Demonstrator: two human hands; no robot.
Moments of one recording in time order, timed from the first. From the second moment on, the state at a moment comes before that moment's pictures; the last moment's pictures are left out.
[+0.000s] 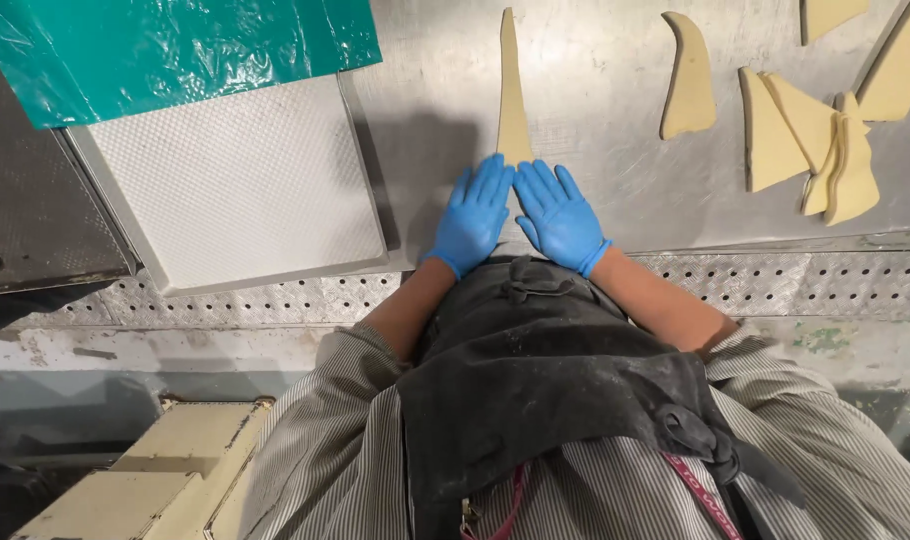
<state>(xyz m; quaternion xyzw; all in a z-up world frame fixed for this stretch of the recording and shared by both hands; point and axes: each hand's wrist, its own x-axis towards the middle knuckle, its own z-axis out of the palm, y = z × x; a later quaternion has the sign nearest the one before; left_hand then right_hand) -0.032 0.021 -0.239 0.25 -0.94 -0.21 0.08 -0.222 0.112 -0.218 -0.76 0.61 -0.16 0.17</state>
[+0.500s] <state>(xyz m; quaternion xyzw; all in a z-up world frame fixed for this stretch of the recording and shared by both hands) -0.053 0.008 -0.238 0.32 -0.91 -0.27 0.05 -0.229 0.073 -0.221 -0.72 0.64 -0.17 0.19</state>
